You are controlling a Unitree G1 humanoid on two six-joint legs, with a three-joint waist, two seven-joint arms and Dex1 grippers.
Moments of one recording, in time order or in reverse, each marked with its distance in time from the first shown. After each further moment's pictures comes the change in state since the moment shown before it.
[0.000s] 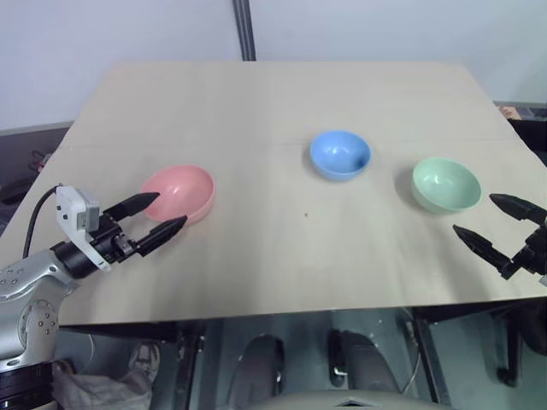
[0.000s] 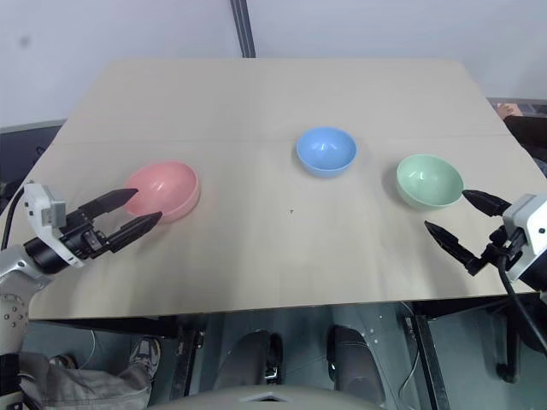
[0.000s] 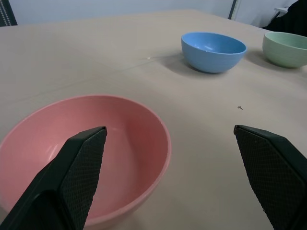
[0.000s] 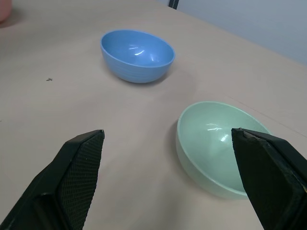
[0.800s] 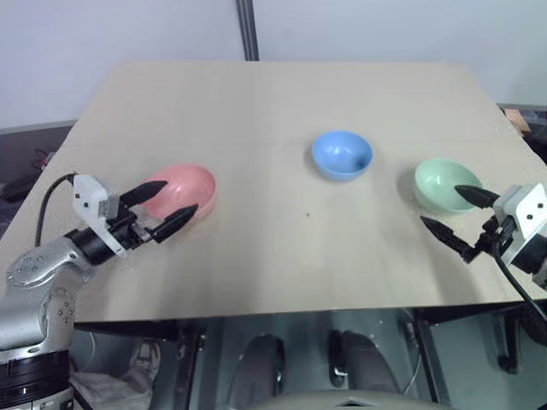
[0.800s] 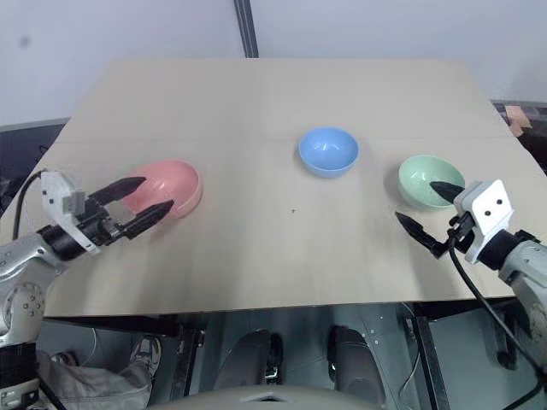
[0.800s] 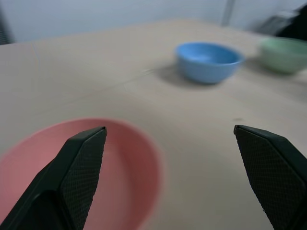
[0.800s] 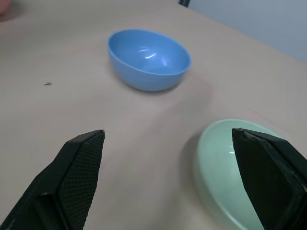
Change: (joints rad) left arm -0.075 -0.031 -0.065 -0.059 0.160 0.014 0.196; right arm -0.157 0.005 0.219 -0.012 -0.091 0.063 -0.099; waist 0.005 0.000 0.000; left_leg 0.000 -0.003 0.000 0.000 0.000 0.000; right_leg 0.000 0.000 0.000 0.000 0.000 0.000
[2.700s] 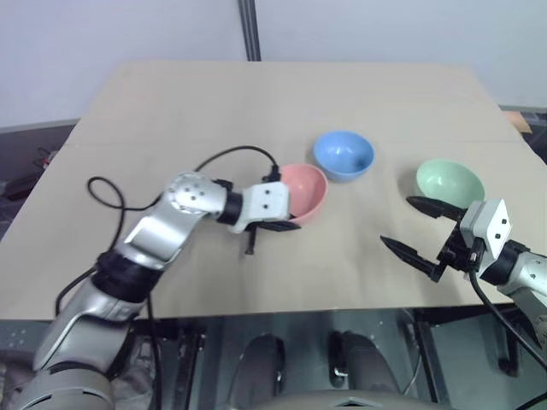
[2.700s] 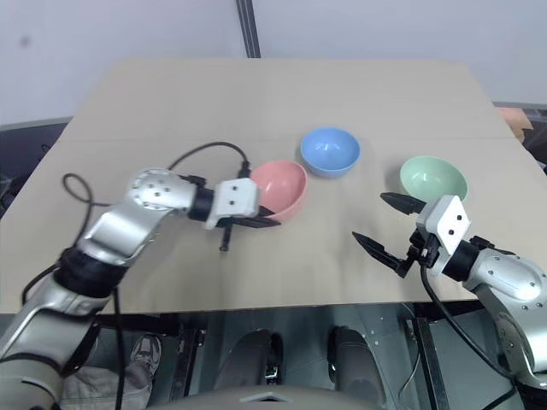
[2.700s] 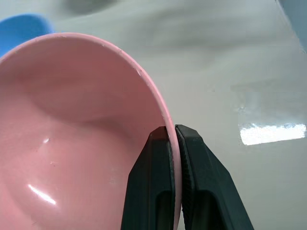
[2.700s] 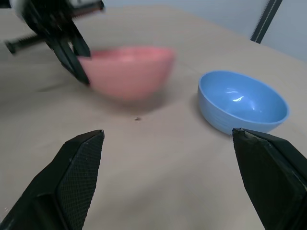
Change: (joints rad) left arm -0.670 -0.033 -0.895 0.133 0.445 -0.125 -0.406; right arm 0.013 0.052 0.137 -0.117 0.045 -0.066 0.038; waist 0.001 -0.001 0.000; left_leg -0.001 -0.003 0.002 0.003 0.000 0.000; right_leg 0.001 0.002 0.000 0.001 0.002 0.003
